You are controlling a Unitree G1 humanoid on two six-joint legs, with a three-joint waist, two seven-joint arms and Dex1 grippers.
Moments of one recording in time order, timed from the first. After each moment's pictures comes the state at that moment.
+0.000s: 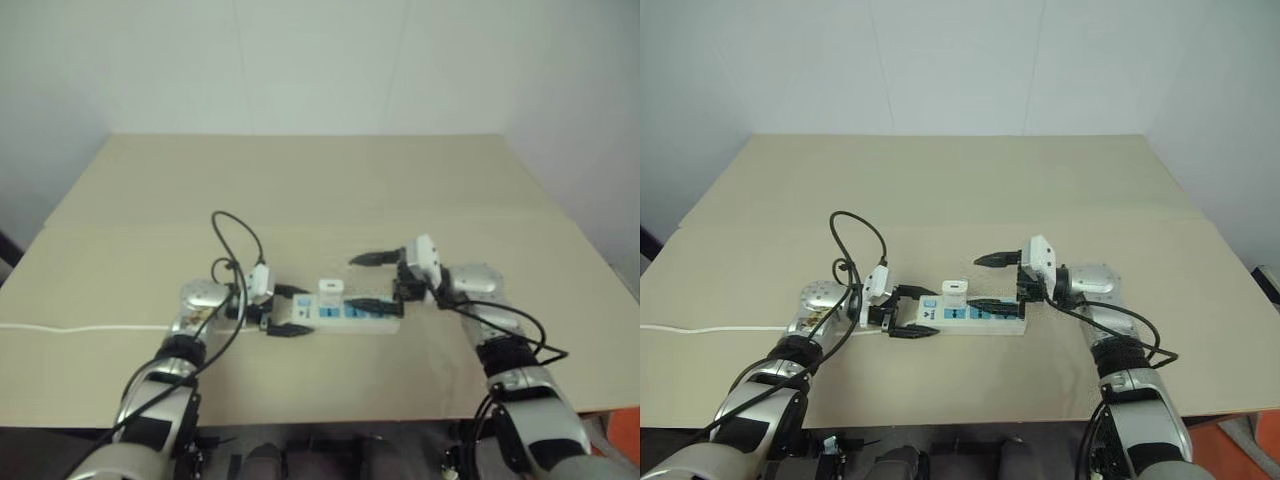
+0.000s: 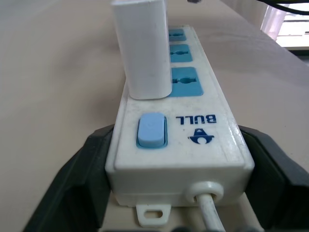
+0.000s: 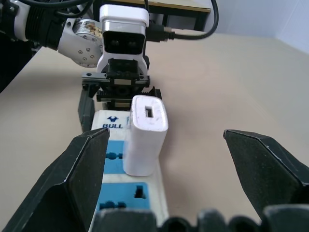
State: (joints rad) left arm -0.75 0.34 -0.06 0.95 -0.16 -0.39 -1.56; right arm -0.67 -0.42 0.06 0.50 0.29 -0.21 1.37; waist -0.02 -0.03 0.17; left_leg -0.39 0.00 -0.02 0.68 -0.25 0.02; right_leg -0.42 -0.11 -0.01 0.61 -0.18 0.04
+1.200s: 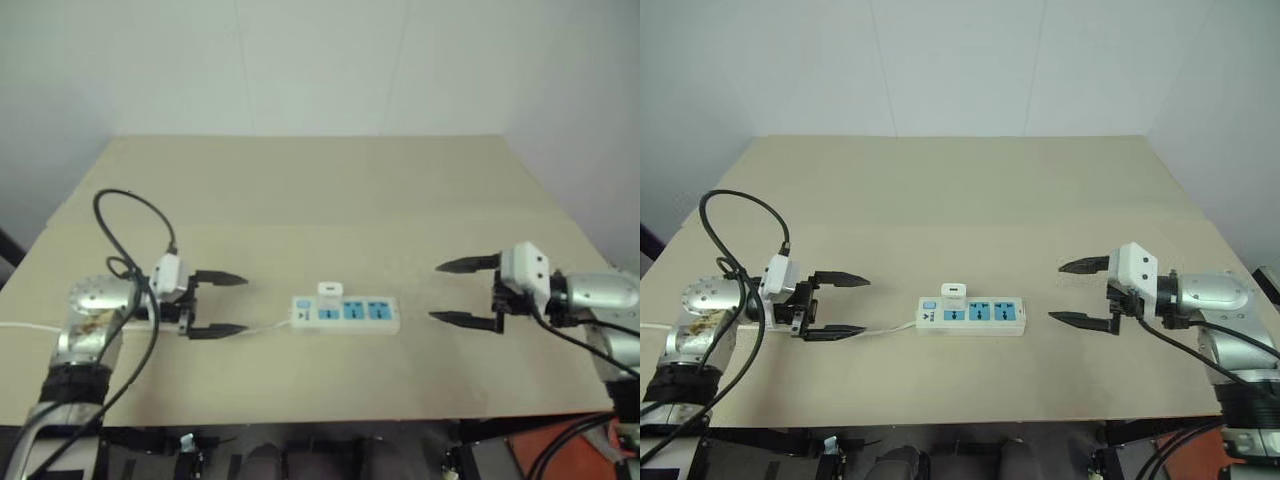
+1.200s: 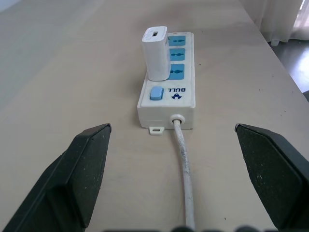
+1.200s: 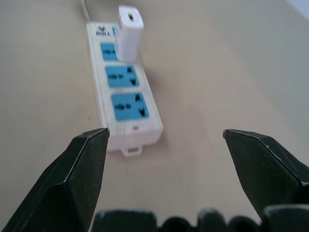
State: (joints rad) left arm -0.44 0.72 0.06 0.36 -0.39 -0.10 -1.54; right arm -0.35 -0.91 -0.10 0.10 0.37 0.02 1.32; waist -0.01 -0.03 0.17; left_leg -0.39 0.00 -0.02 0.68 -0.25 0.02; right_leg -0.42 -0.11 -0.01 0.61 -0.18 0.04
